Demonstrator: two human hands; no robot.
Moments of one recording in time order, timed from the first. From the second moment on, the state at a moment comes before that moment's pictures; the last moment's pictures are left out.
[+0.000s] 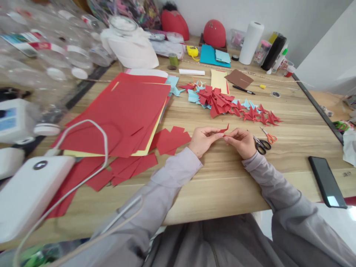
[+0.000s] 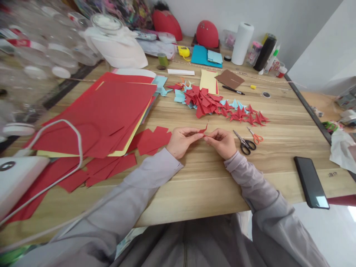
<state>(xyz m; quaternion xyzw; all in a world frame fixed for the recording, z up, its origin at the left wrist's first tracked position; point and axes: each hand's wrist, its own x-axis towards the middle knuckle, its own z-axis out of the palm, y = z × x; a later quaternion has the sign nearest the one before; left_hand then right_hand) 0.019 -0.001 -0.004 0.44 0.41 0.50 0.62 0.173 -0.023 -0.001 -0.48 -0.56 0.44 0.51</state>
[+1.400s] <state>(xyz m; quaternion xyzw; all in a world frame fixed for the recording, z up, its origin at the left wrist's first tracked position) 0.009 0.009 -0.002 0.35 0.35 0.43 0.76 0.178 -0.023 -0.004 -0.44 -0.60 0.49 0.45</state>
